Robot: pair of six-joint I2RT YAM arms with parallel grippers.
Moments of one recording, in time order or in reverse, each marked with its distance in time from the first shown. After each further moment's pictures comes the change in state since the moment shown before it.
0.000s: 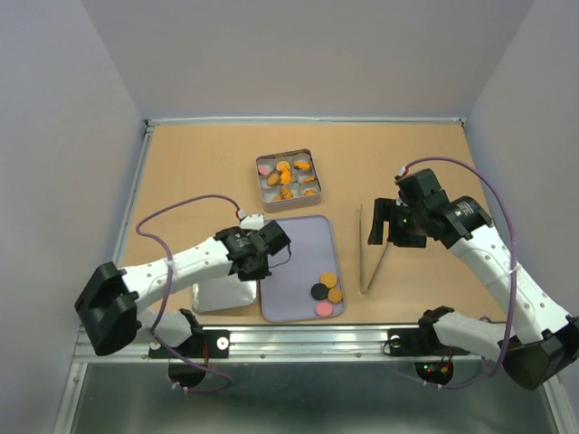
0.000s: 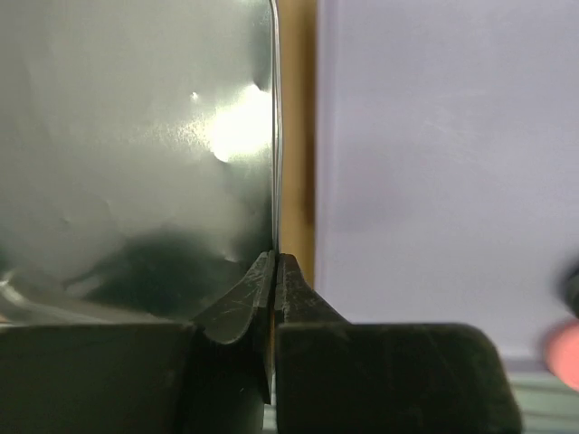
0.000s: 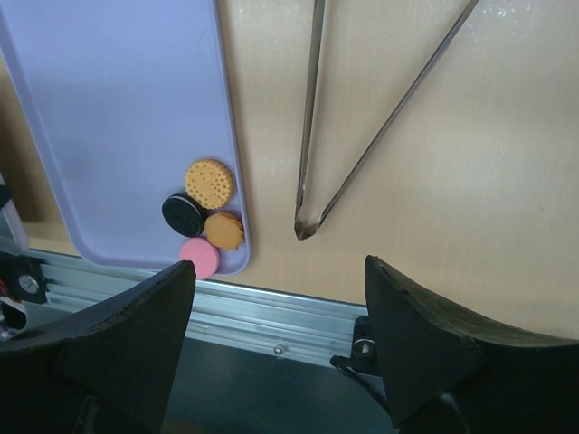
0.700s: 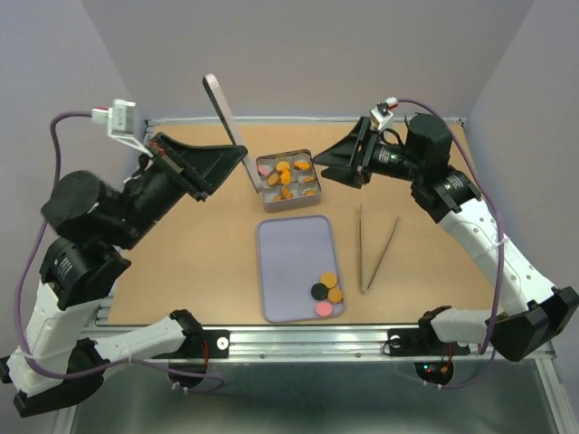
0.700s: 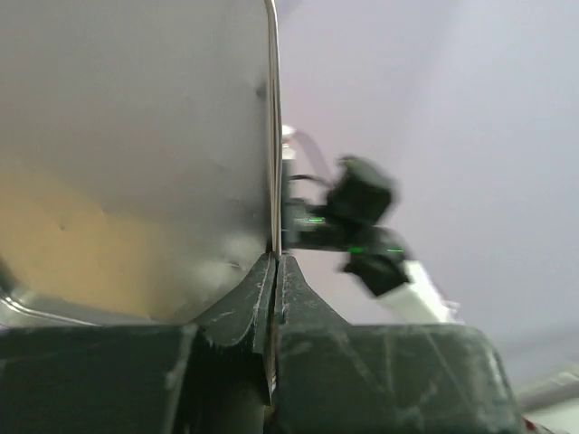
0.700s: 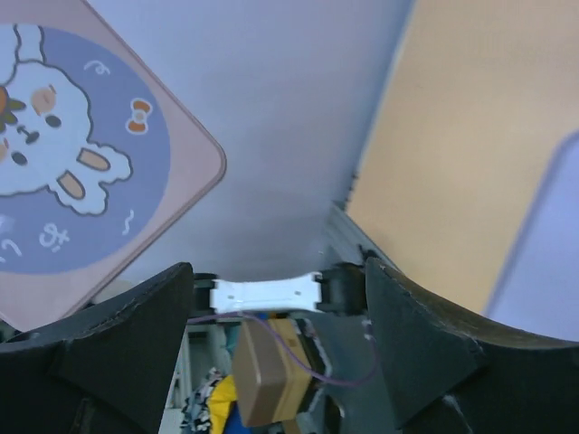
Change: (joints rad) left arm 0.136 -0.367 0.859 0.298 0.249 0.241; right arm 0.000 0.176 0.222 0.750 -0.676 0.526
